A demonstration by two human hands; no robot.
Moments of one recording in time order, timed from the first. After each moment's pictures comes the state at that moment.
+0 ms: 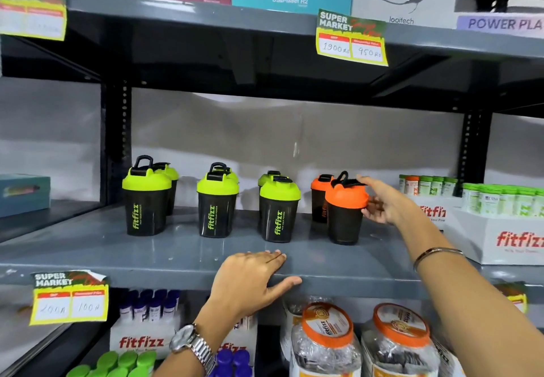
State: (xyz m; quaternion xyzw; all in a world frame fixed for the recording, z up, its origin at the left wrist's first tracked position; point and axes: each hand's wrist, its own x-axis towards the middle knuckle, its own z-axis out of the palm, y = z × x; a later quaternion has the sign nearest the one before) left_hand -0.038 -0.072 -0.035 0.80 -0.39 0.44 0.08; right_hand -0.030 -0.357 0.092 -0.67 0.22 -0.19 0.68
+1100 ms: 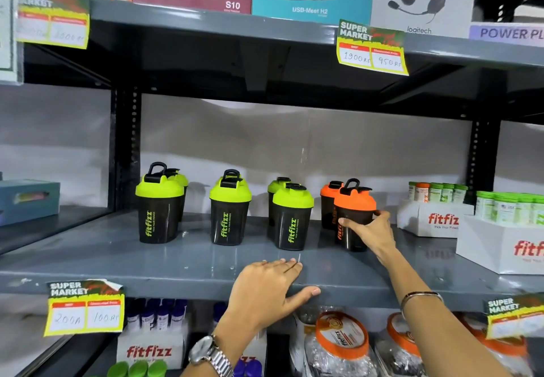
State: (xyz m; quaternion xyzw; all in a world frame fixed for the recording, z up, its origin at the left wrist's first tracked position) left_hand -0.033 -0.072 -0.039 0.80 -0.40 0.44 0.09; right_hand 0.002 -0.332 0.022 -0.79 0.20 -0.35 0.46
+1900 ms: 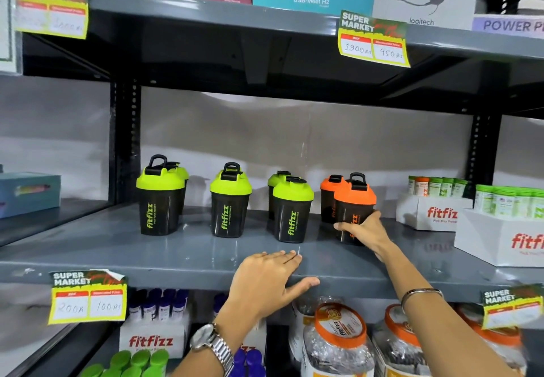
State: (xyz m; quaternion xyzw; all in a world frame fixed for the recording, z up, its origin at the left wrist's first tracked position) left_hand -0.033 -0.072 -0.040 0.80 -0.40 0.43 0.10; right_hand -0.005 -0.324 0.016 -0.82 0.18 -0.28 0.46
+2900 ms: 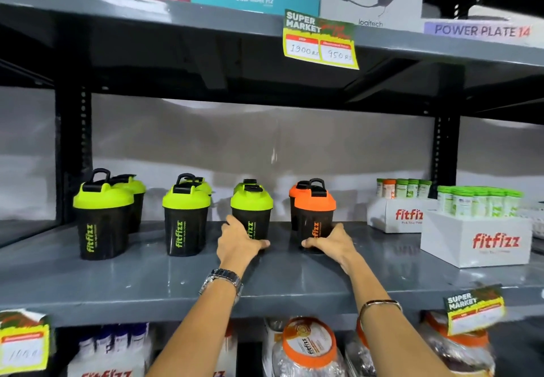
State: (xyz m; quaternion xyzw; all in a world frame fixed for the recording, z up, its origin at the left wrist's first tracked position) left_hand 0.035 -0.141 0.019 0.89 -0.06 0.17 0.41; right_hand -0.008 -0.328 0.014 -0.84 0.21 -0.24 0.45
